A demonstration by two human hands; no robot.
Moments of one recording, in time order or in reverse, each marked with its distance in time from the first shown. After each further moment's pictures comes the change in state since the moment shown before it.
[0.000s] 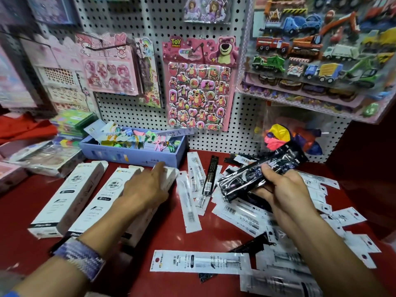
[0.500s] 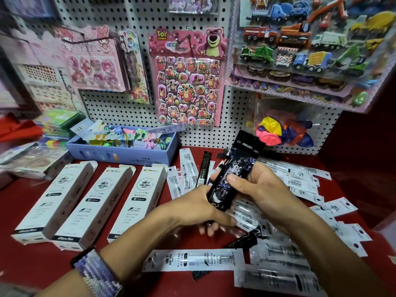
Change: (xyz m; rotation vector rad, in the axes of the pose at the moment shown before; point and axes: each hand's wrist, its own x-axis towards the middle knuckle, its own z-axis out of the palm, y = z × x) left_hand -0.047 0.099 0.014 -0.860 -0.643 0.390; right_hand -0.006 0.008 -0.003 -0.395 -0.555 -0.124
